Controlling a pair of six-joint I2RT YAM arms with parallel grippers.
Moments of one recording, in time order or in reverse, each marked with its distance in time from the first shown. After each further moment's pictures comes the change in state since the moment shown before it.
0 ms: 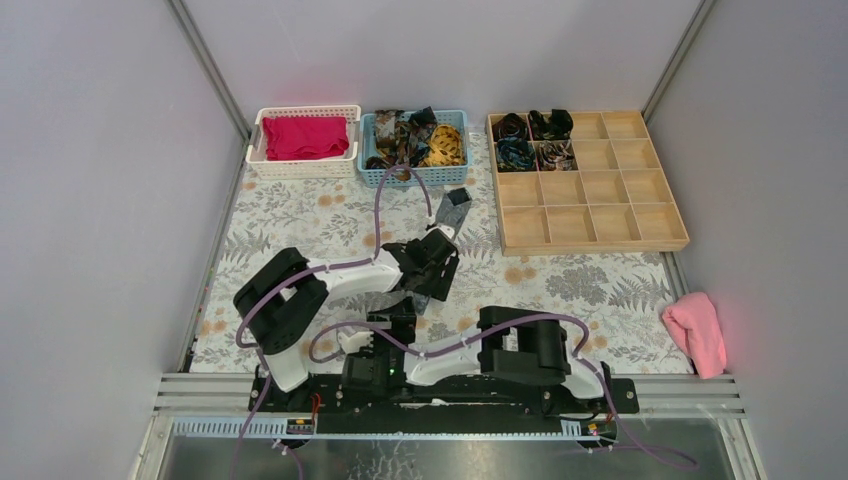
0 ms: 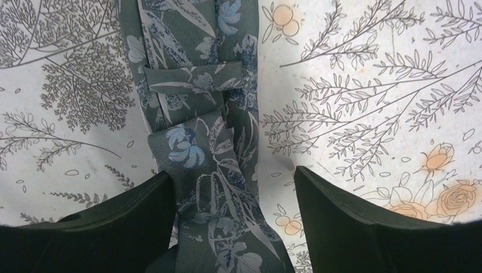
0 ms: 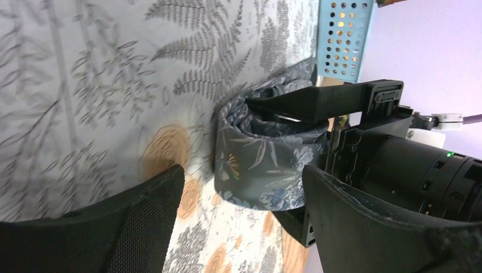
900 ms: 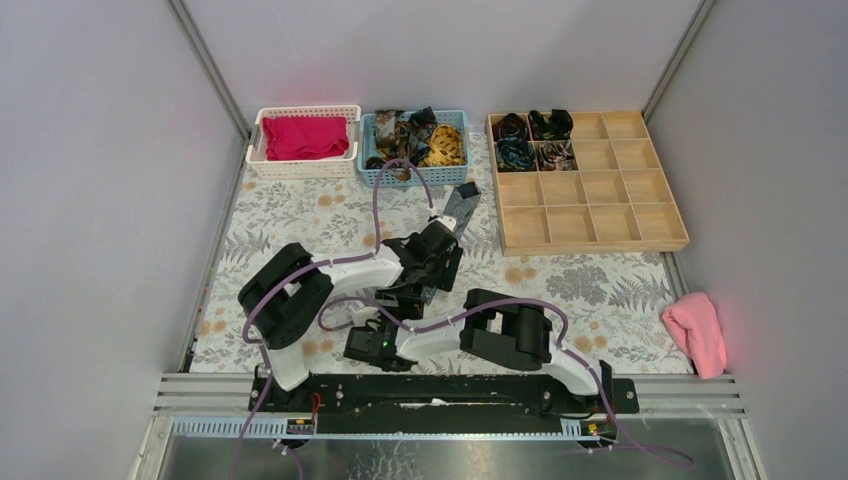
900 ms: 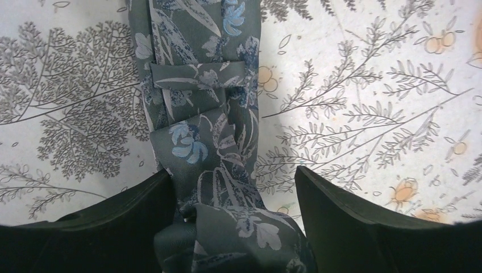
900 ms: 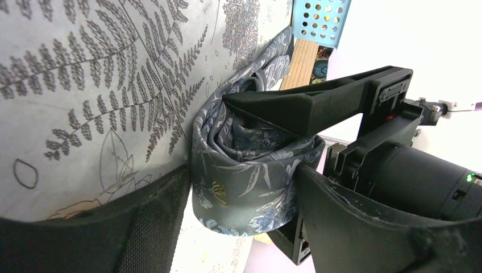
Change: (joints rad) left arm 0.034 0.034 0.021 0.098 0.025 0.018; right arm -0.142 0.132 0.100 -0.097 0.124 -0.023
